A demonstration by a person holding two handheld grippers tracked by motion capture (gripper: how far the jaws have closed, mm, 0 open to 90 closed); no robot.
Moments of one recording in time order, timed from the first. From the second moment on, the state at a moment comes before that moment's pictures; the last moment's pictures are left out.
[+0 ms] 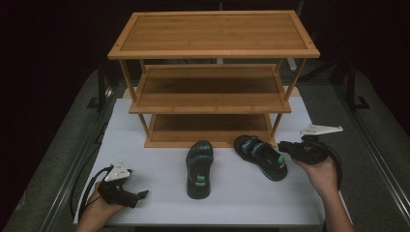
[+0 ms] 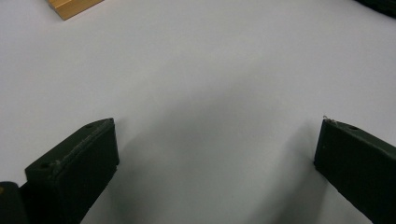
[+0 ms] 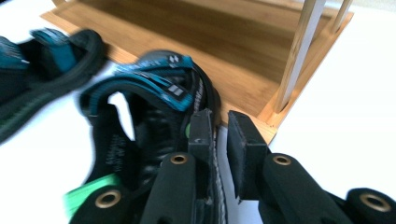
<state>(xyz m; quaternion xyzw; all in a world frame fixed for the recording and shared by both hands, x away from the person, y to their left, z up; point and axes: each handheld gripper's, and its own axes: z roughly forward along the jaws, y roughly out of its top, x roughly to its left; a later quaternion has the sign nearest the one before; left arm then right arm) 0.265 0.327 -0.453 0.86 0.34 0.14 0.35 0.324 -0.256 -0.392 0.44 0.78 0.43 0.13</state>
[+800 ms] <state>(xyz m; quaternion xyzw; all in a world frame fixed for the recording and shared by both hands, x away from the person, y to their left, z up) 0.265 0.327 -0.453 0.86 0.34 0.14 0.34 0.280 -0.241 -0.377 0.39 0.80 0.44 0.13</state>
